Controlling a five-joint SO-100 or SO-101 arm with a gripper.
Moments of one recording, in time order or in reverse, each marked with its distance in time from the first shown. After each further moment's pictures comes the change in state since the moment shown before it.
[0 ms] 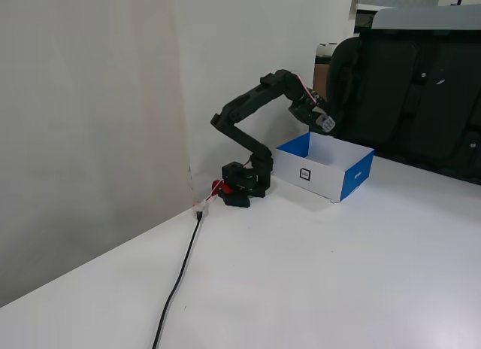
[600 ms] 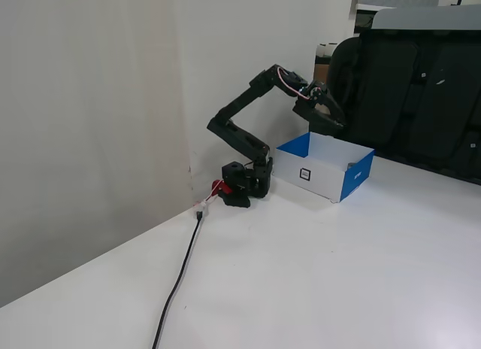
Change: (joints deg) arm 43.0 8.9 -6.9 -1.2 1.2
